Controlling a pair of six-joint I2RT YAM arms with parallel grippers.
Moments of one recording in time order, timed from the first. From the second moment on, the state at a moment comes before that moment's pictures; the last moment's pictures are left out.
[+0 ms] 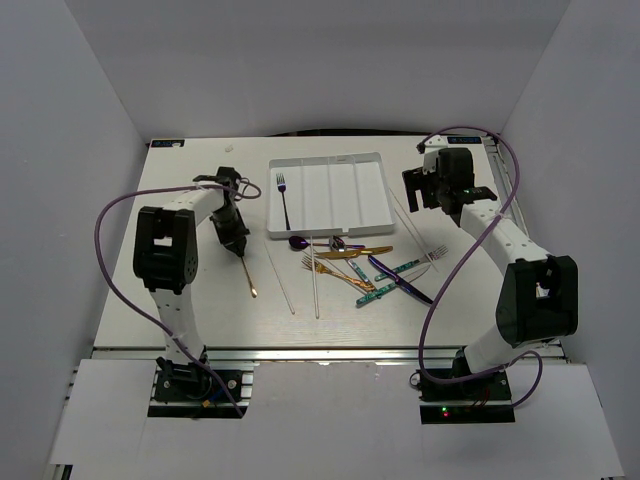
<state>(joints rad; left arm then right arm) -0.14 2.02 1.44 -0.90 -0.03 -0.52 0.20 1.56 1.18 -0.27 -0.01 -0.19</state>
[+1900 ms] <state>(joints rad) -0.38 2.38 2.11 -0.43 0.28 -0.30 0.18 1.62 1.24 -0.29 -0.02 -0.18</state>
